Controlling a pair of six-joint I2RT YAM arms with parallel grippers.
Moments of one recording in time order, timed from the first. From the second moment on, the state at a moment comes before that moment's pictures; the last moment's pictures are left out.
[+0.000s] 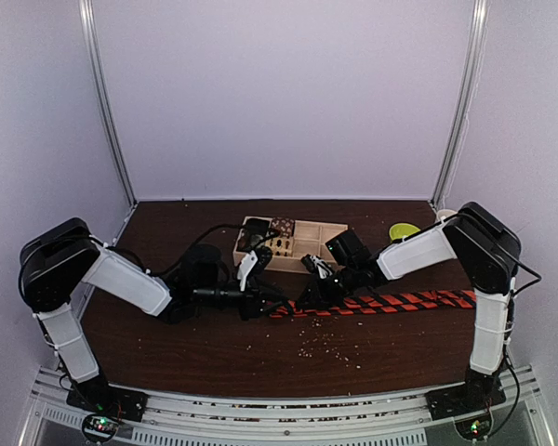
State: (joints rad) left arm -0.84 1.77 0.69 0.77 0.51 -0.14; right arm 0.69 1.99 1.08 0.02 -0.59 0.61
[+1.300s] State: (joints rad) left arm -0.74 1.90 0.86 0.41 0.49 0.36; right arm 0.69 1.99 1.08 0.02 -0.58 0.59
